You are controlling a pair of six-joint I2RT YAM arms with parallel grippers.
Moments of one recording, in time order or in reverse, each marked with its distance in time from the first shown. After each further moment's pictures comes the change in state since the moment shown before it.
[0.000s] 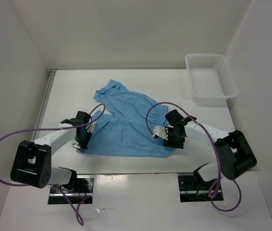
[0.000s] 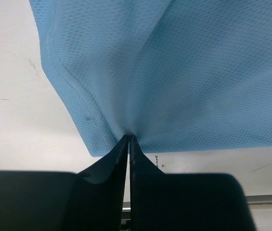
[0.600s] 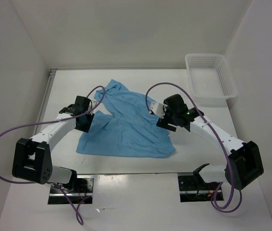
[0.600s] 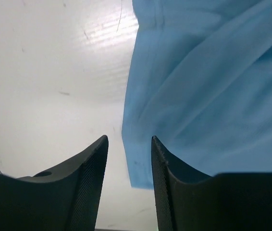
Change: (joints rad) left arm -0.011 0.026 0.227 0.043 -0.127 0.003; right arm 0.043 -0.144 0.181 0.120 0.159 0.121
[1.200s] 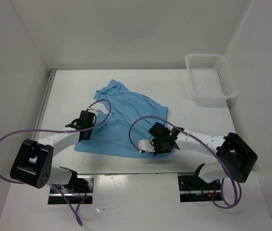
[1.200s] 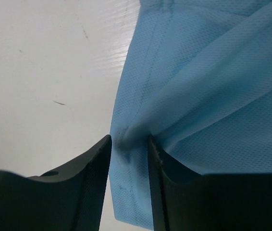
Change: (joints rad) left arm -0.074 0.006 -0.286 0.395 -0.178 0.001; right arm 0.327 0.105 -0.195 0.007 -0.150 -0.005
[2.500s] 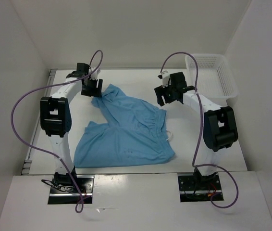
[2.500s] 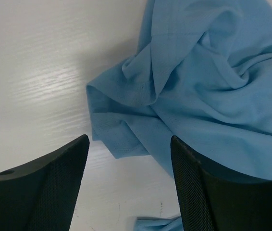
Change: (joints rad) left arm 0.219 0.719 1.127 -0.327 0.550 -0.002; right arm -0.537 0.385 0.579 0.233 -0.123 0.648
